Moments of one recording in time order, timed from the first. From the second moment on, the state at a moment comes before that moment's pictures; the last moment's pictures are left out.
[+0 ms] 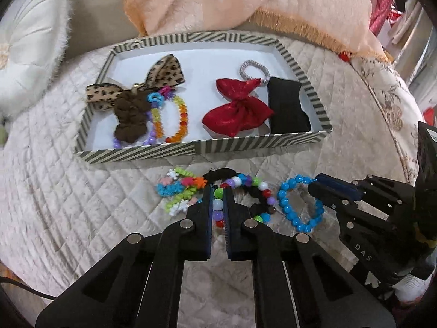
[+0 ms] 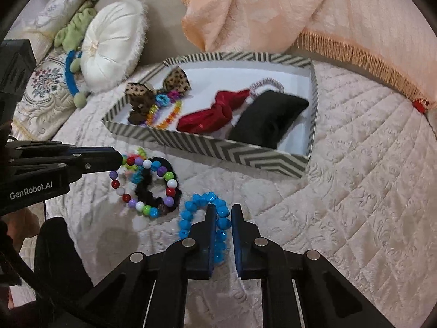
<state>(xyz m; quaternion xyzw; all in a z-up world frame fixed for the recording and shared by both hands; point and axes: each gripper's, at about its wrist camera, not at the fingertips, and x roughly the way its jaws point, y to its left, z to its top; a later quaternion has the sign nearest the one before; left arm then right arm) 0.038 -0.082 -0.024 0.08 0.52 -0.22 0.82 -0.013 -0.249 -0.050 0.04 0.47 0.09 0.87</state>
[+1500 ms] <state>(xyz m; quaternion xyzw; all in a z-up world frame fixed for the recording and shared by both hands) 0.037 -0.045 0.067 0.04 0.44 -0.16 0.88 -0.004 -0.235 0.060 0.01 0.40 0.13 0.91</state>
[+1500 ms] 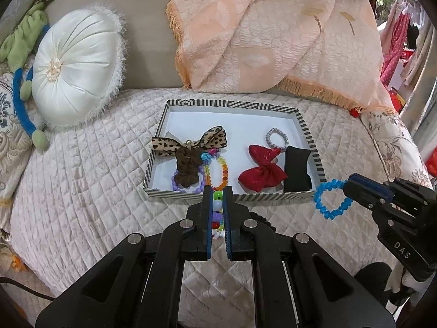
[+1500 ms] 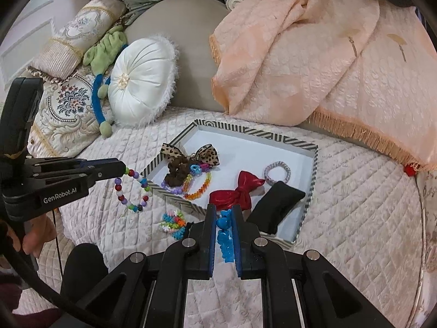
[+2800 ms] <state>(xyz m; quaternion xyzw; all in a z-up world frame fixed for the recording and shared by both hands) 0.159 -0.111 0.000 0.01 0.50 -0.16 0.85 0.185 -0.246 0.008 0.03 0.46 0.13 0.88</state>
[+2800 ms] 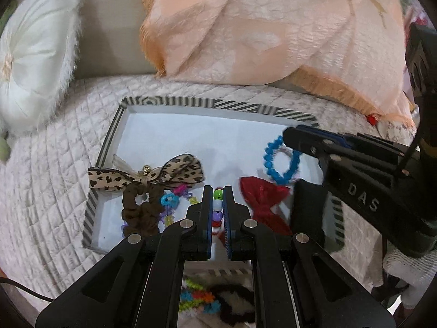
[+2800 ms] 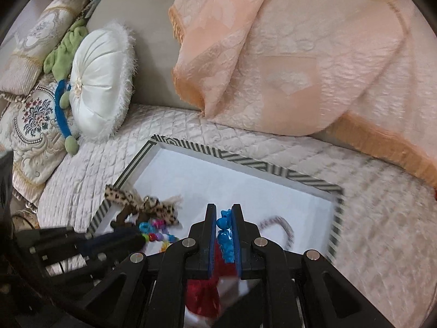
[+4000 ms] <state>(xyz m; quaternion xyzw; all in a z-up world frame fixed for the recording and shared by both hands) 0.126 -0.064 -0.002 0.03 0.49 -0.10 0.87 0.134 -0.249 -0.007 0.06 0.46 0.10 0.88</state>
